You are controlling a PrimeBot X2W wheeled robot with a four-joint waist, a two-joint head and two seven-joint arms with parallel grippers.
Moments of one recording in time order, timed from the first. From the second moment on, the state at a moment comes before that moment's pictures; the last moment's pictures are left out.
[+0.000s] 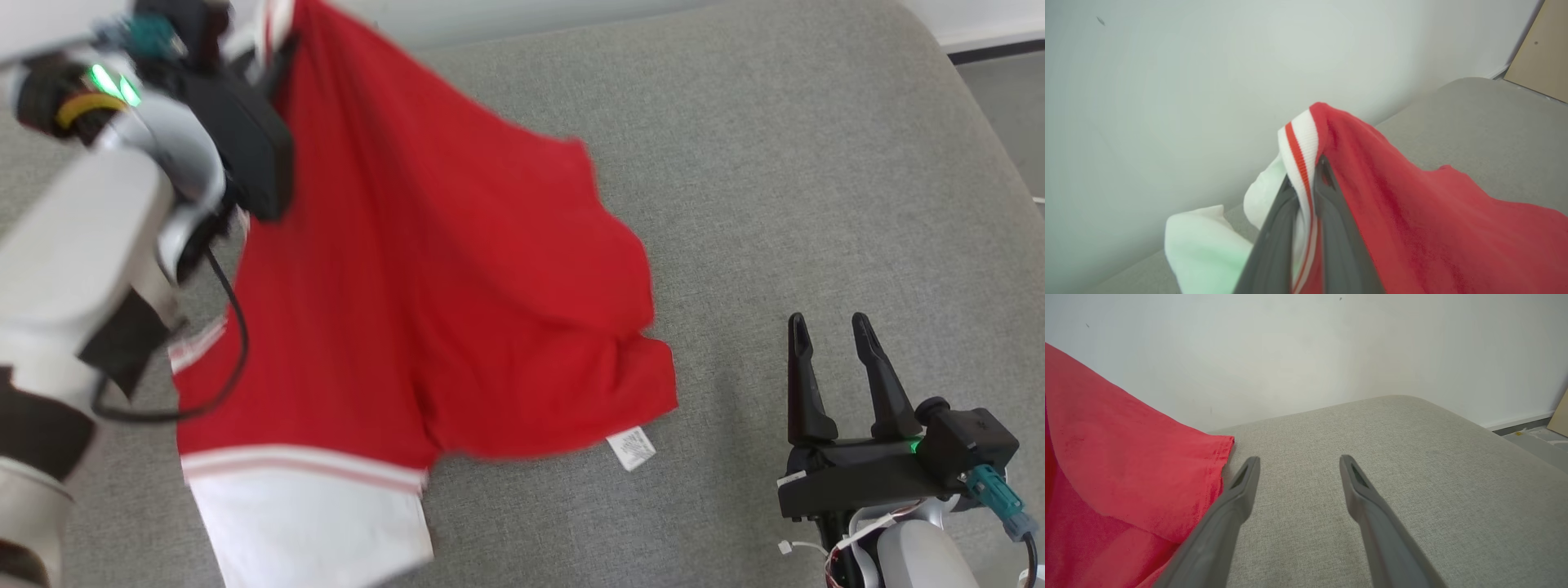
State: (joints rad) left arm -1.22 0.41 -0.80 0.78 -0.72 -0.13 0.09; right arm -0.21 -0.05 0.01 0.22 0.24 0.13 -0.26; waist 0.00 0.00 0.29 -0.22
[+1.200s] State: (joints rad) left arm -0.88 0.45 -0.52 0.60 -0.61 -0.03 -0.26; right arm -0.15 -0.08 -0.02 0.20 0.22 0.13 -0.26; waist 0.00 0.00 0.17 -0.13
